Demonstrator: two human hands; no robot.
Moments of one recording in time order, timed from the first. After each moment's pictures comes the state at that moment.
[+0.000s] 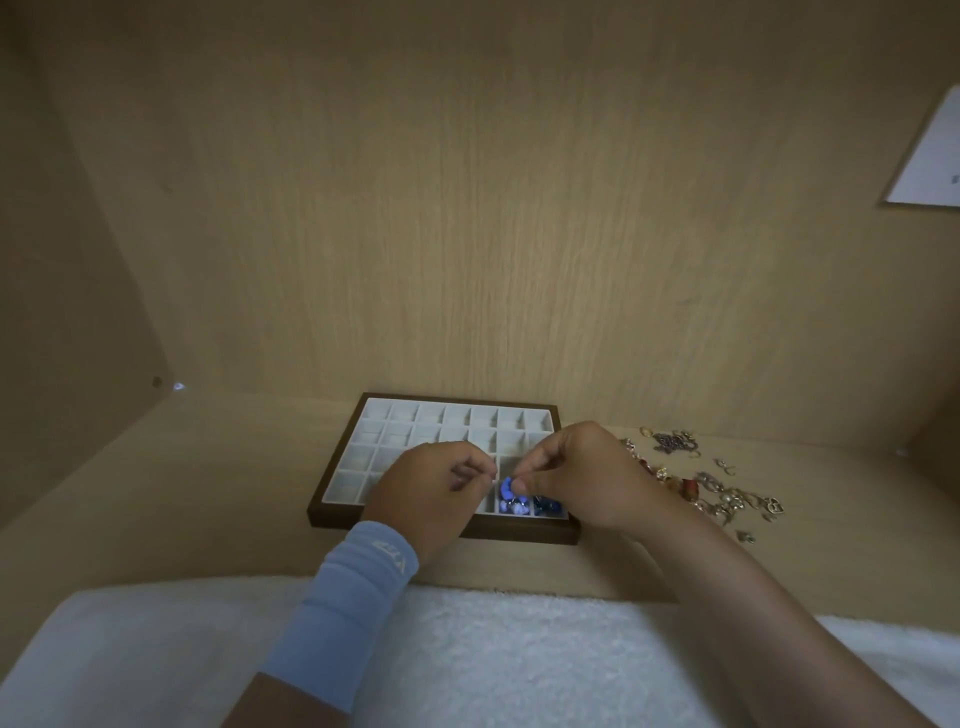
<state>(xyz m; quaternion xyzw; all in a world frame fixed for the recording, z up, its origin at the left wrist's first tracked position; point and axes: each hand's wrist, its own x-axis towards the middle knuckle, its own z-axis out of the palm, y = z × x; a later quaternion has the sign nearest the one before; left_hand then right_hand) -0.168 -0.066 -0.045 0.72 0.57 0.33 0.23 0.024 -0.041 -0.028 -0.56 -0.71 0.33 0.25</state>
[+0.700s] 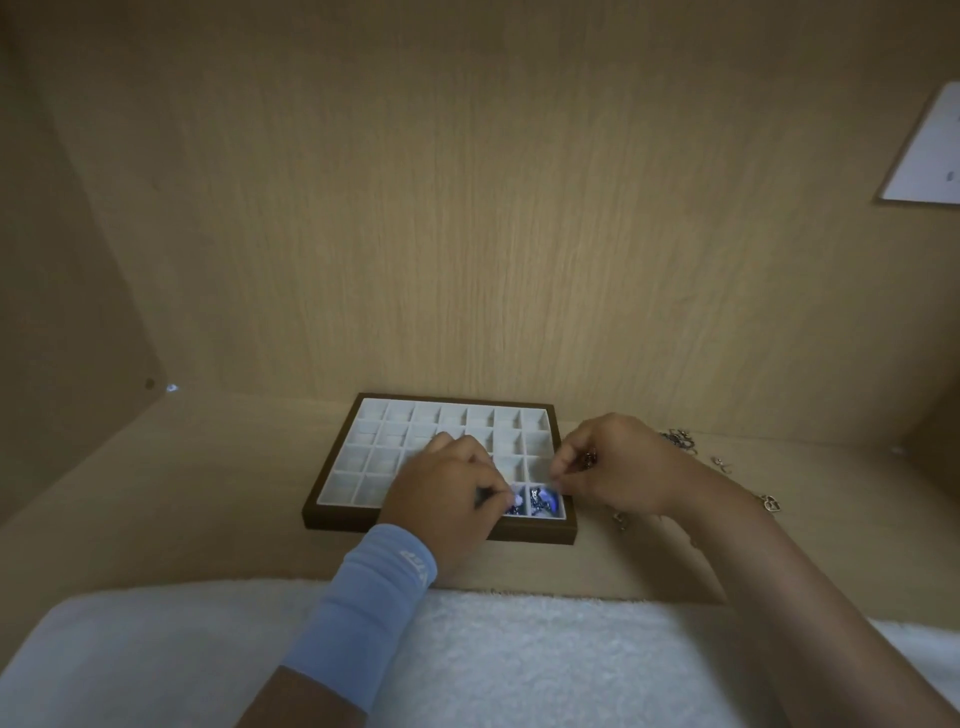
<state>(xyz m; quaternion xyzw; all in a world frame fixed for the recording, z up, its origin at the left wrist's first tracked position) -0.154 -0.057 -0.061 0.80 0.53 0.28 0.08 0.058 -0.033 -0.014 -0.57 -0.78 0.22 0.14</state>
